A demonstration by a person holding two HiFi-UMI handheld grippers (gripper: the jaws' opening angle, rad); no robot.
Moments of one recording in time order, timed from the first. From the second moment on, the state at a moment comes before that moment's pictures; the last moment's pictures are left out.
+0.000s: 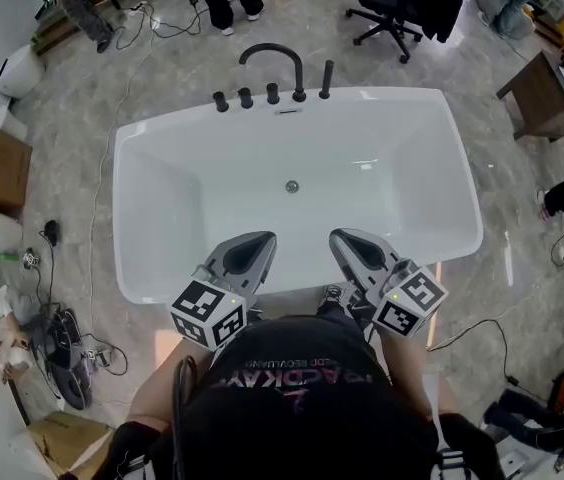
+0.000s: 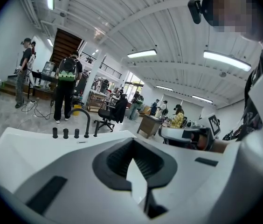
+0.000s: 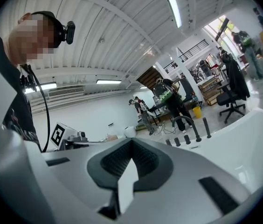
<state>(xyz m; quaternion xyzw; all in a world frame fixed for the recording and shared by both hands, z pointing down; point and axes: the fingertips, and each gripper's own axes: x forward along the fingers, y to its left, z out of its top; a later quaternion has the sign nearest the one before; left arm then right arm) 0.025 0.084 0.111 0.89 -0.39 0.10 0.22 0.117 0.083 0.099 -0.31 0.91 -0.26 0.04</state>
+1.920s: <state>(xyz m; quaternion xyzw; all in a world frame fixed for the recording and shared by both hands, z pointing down) -0.060 0.042 0.265 0.84 -0.45 0.11 0.28 0.086 -0.033 0.289 -0.35 0.89 -0.28 -0.13</state>
